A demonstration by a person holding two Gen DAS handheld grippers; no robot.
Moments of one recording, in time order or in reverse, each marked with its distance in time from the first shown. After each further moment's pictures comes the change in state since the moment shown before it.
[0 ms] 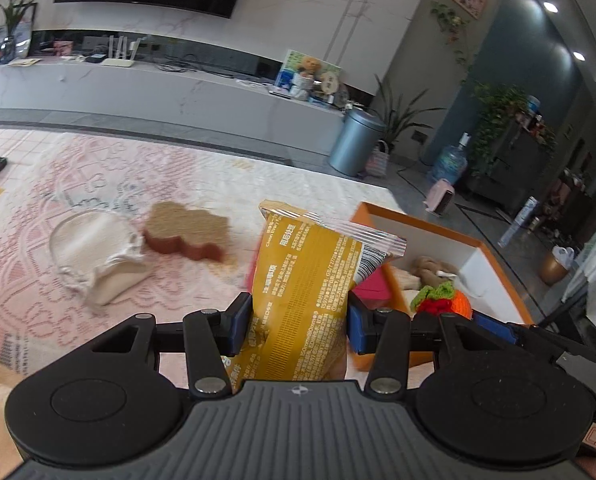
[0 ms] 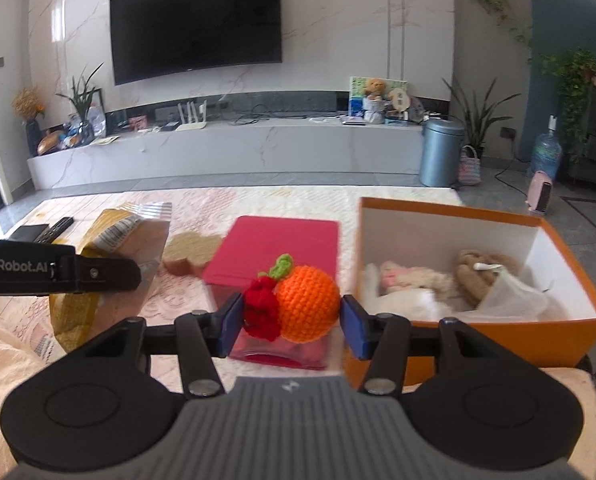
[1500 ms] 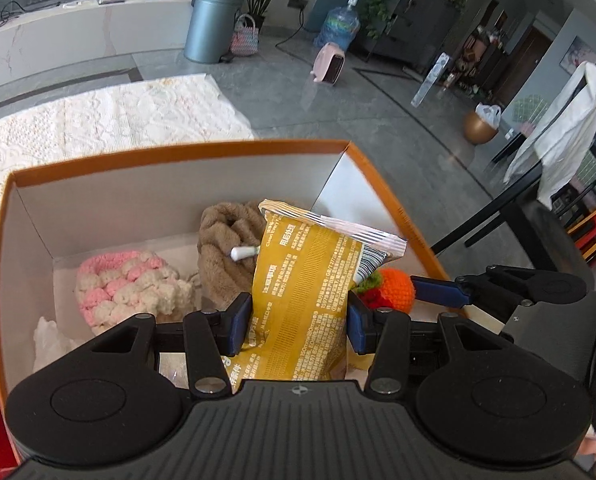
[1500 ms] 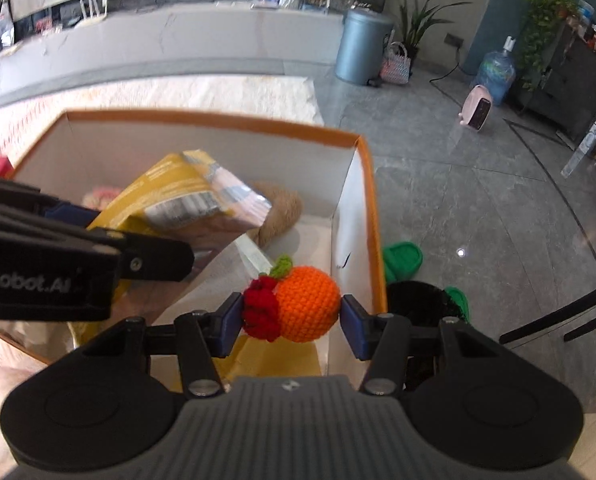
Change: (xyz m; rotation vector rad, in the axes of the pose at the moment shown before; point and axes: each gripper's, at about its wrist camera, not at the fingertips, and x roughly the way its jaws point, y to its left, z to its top) left arm 0.241 -0.208 0.012 0.258 0.384 -0.231; right arm 0.125 -0.251 0.026 -0.070 0.407 -0.185
